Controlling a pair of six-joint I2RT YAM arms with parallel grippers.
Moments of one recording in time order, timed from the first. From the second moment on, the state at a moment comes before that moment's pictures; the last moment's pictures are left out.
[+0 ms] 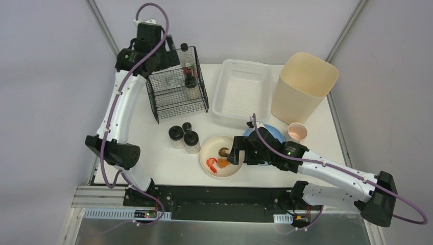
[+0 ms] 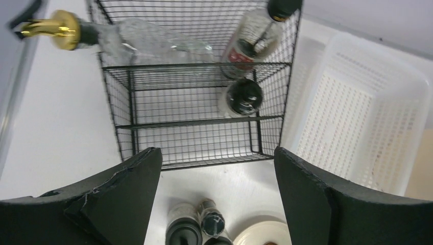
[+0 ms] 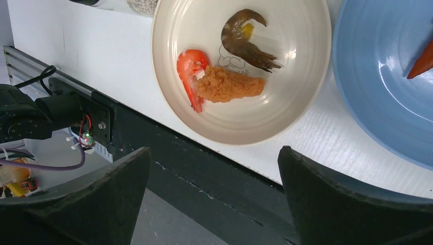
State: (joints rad) left arm -0.31 1.70 2.12 -1.04 -0.29 -0.42; right arm 1.03 1.00 0.75 -0.58 0.07 0.88
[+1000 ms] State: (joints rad) left arm 0.11 1.76 2.04 -1.06 -0.18 -0.55; right arm 1.03 0.98 0.74 -0.53 0.05 0.87
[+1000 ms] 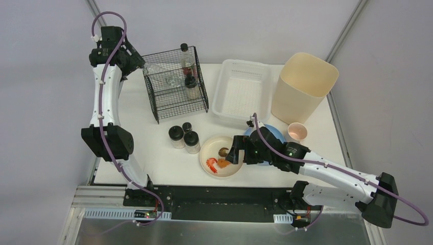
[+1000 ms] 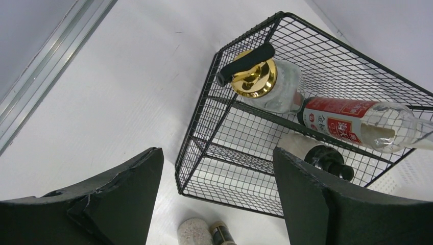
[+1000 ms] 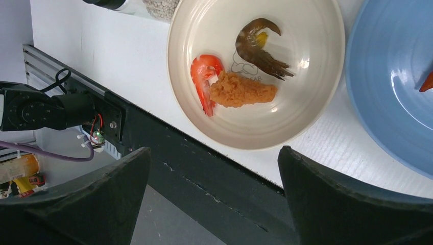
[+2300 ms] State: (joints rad) left arm 0.11 1.53 1.28 -0.19 -0.18 -0.74; right arm 1.03 0.91 0.70 -0.54 0.05 0.87
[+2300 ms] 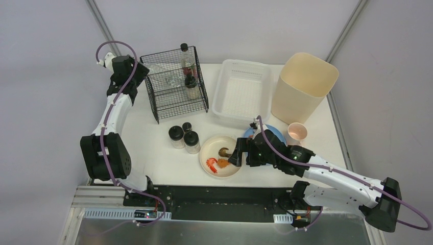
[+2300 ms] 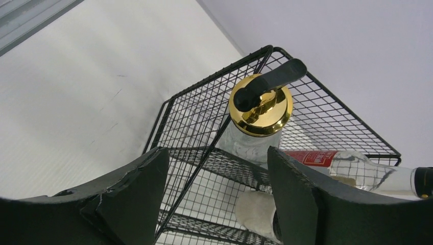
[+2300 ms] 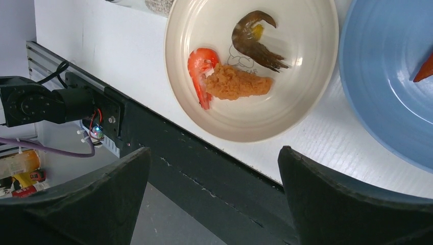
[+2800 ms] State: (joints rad) left arm 0.11 1.53 1.20 0.09 -0.19 -0.77; right arm 1.03 0.87 0.67 -0.54 0.04 0.87
